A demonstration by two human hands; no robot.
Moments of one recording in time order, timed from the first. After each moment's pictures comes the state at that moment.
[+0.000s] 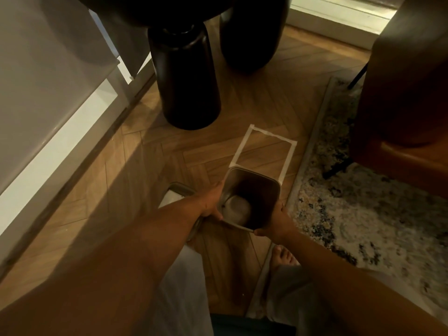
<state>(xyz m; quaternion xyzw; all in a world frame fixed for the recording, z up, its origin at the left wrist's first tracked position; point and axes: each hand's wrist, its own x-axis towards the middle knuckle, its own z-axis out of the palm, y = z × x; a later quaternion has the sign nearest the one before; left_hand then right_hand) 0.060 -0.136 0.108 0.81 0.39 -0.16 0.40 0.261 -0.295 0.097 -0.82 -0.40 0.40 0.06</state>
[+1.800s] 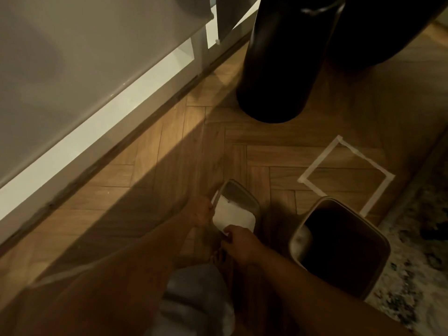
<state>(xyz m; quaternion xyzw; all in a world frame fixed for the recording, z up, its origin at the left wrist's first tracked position) -0.137 -0.074 0.012 0.60 0.67 -0.17 0.40 0.024 -0.163 0.015 -0.61 -0.59 0.53 -0.05</state>
